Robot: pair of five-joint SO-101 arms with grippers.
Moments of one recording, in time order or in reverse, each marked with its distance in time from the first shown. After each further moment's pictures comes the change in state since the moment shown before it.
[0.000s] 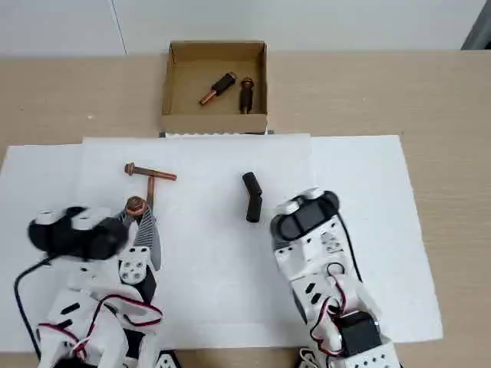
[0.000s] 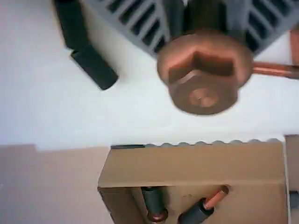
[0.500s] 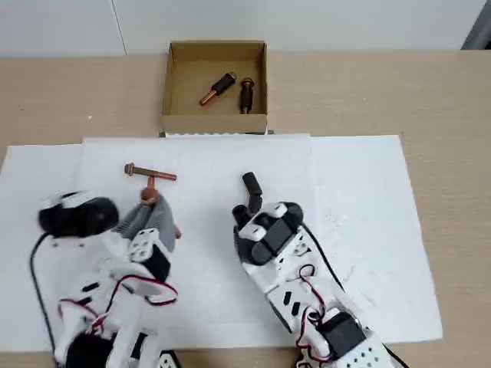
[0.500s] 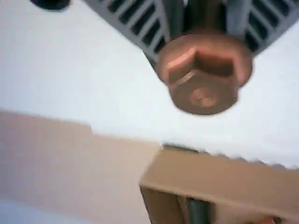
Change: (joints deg) left arm 4.9 -0.2 11.9 -11.7 13.4; right arm -13.7 -0.1 5.3 -15.2 0.0
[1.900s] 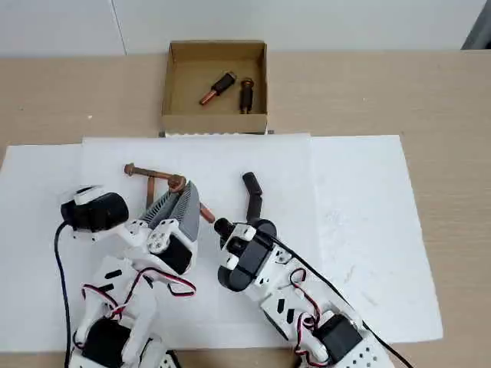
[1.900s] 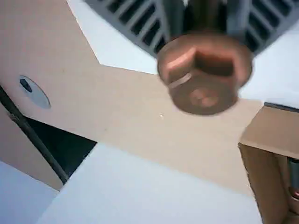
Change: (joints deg) left arm 6.7 0.1 8.9 -19.8 10.1; right arm -4.7 -0.1 1.0 -0.2 10.9
